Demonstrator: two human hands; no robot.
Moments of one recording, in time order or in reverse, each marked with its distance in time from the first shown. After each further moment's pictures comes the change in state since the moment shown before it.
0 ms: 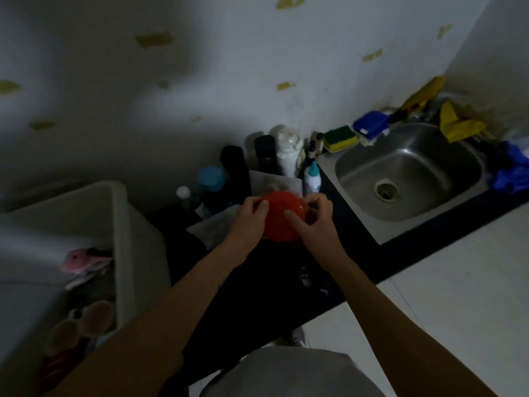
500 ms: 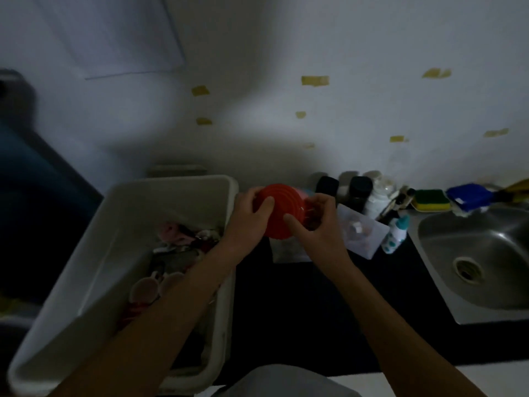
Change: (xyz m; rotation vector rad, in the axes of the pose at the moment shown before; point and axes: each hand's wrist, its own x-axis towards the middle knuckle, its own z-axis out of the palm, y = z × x) left_hand -0.068 0.015 -0.189 -0.028 0.391 0.291; right_hand -0.018 -0.100 0.160 0.022 -0.312 -0.244
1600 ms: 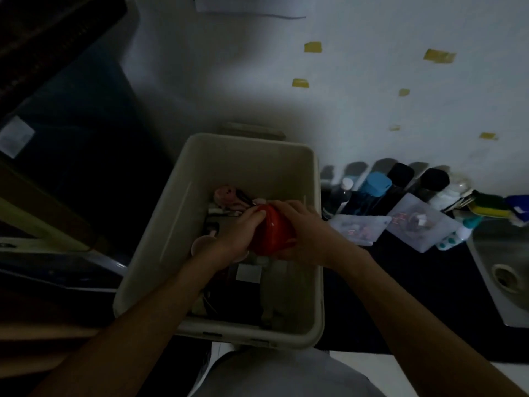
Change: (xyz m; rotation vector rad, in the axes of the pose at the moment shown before) left_hand -0.045 -0.115 -0.171 -0.405 -0.203 -0.433; right_hand -0.035 -0.018 0.176 -0.894 -0.816 -0.153
